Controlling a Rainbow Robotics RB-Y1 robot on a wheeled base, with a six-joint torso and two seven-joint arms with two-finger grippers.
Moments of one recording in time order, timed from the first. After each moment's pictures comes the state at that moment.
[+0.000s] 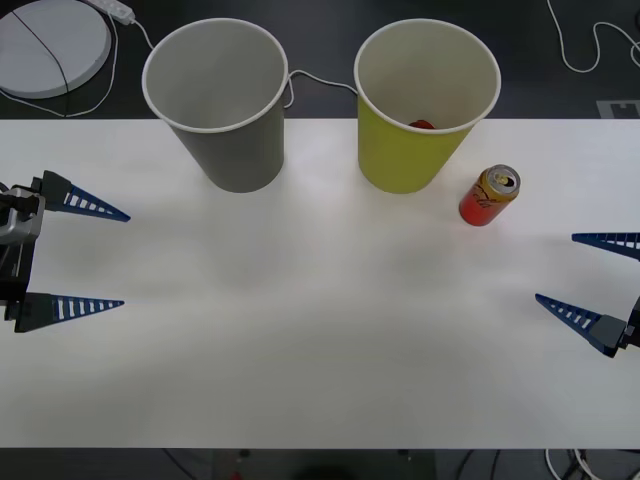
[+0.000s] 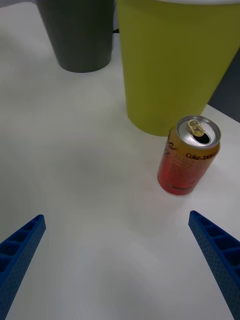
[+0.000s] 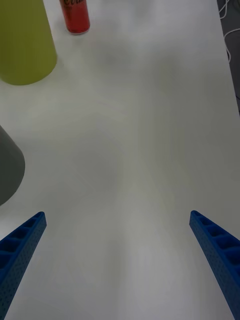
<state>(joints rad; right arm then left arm) 0.33 -0.89 -0.23 -1.76 1.13 -0.87 0.00 -0.09 1.00 0.20 -1.81 -1.41 -1.43 0.13</state>
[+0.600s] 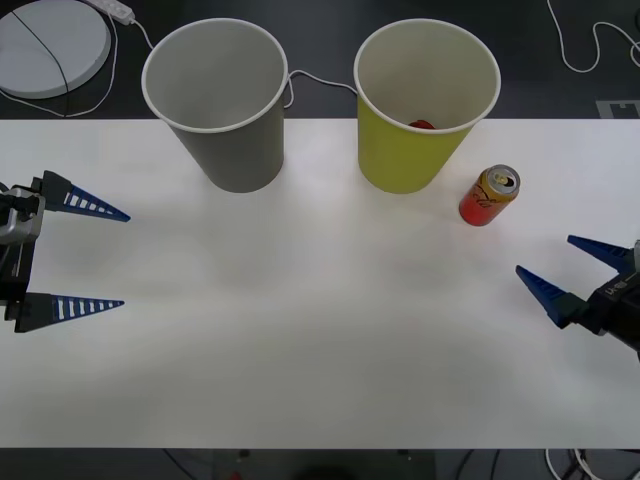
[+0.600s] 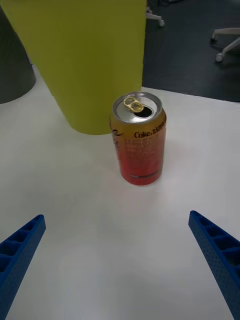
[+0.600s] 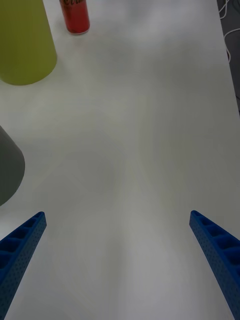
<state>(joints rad) 0.34 -0.90 0.00 -1.76 0.90 -0.41 -0.01 -0.09 1.00 0.20 -1.81 -1.41 -1.43 0.13</state>
